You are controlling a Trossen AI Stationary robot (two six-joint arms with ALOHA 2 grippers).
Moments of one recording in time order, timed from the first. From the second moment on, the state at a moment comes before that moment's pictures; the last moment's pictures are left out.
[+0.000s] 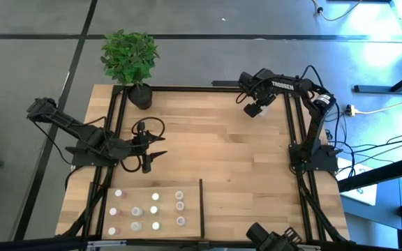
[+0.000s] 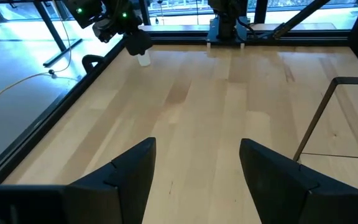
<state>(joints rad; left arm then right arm) -0.43 0.84 0.64 -0.28 -0.67 -0.24 -0.79 1.88 1.30 -1.17 0.26 0.15</state>
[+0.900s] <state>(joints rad) -0.43 0.84 0.64 -0.30 -0.67 -0.26 -0.77 1.88 1.15 -1.01 0.26 0.14</state>
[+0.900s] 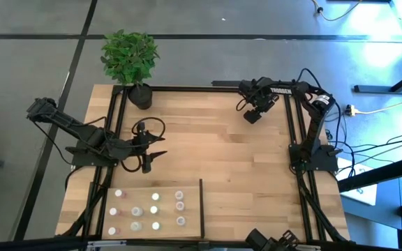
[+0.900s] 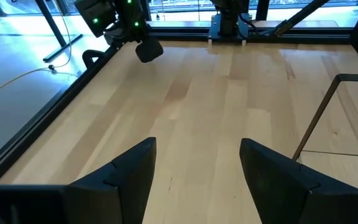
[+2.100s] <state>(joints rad) -0.43 0.84 0.64 -0.31 -0.67 -0.26 -0.51 1.88 1.27 -1.01 0.17 0.20</state>
